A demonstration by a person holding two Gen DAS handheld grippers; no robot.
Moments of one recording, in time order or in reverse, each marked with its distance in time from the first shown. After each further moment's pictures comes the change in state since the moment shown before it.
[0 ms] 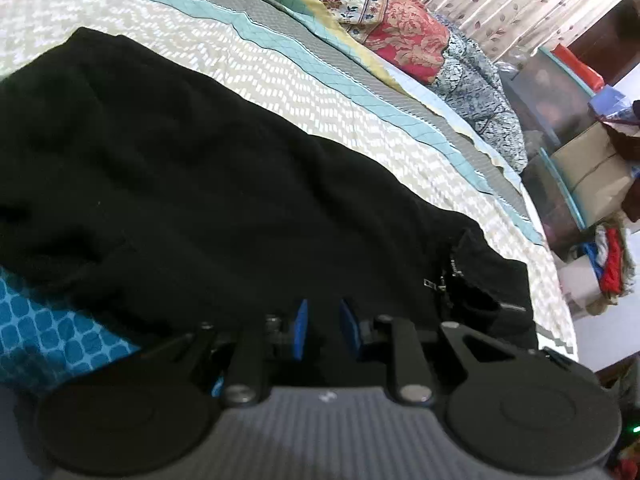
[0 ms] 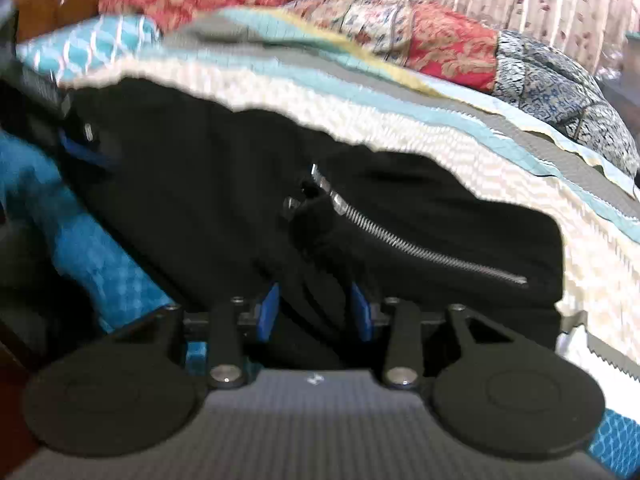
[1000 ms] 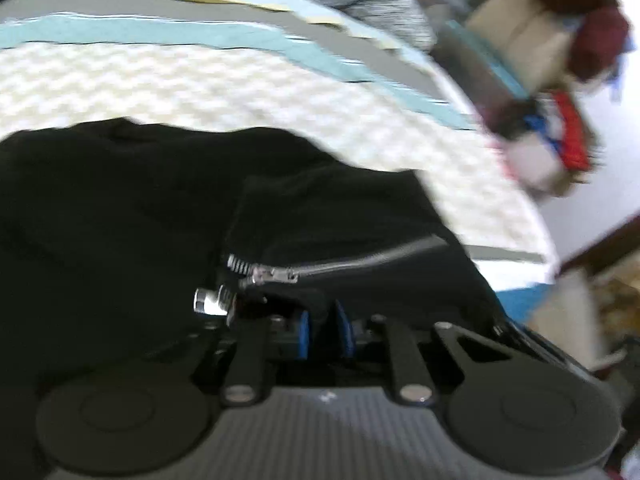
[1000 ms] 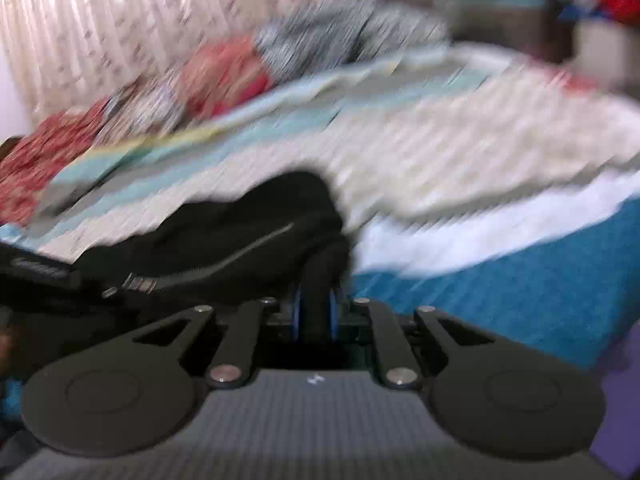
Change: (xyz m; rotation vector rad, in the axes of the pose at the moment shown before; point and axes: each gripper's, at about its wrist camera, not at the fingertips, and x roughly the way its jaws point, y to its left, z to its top) left arm 0.126 -0.181 -0.017 0.332 0.242 -0.159; right arm -0.042 -0.078 -0.063 0.661 -0.178 -0.290
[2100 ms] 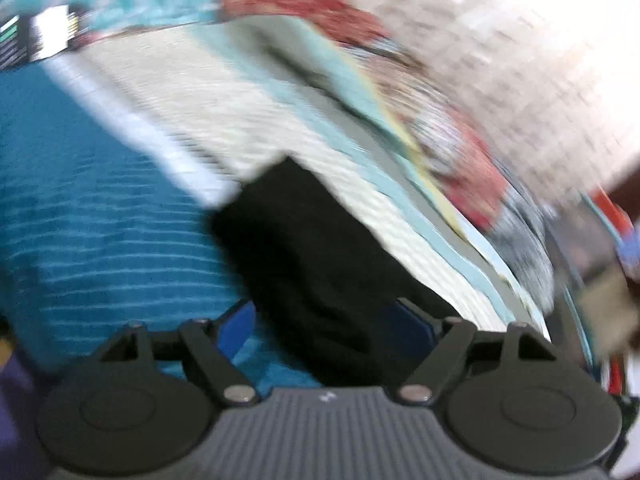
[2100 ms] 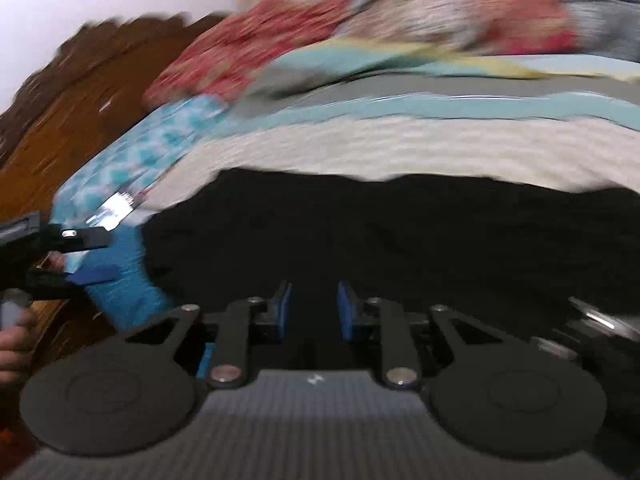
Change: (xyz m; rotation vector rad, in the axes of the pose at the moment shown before) left arm -0.287 0.229 -0.149 -0.609 -0.592 0.277; right arm 0.064 0.265 -0.016 -0.344 0.319 0.635
